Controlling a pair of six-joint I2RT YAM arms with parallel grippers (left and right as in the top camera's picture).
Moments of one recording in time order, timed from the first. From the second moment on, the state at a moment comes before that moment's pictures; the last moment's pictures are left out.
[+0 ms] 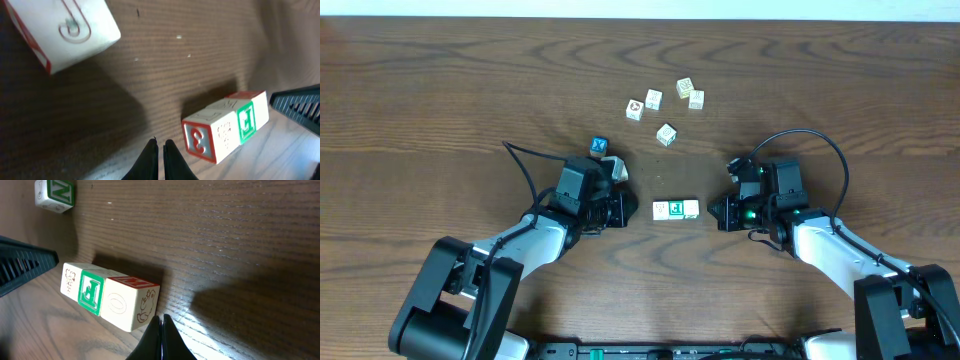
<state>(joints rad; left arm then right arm) -0.38 1.64 0.58 0.16 0.50 -0.49 0.21 1.53 0.58 -0.09 -0.52 0.26</state>
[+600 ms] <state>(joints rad) -0.43 1.64 0.58 0.19 0.50 -0.50 0.23 1.59 0.58 -0.06 -0.52 0.29</state>
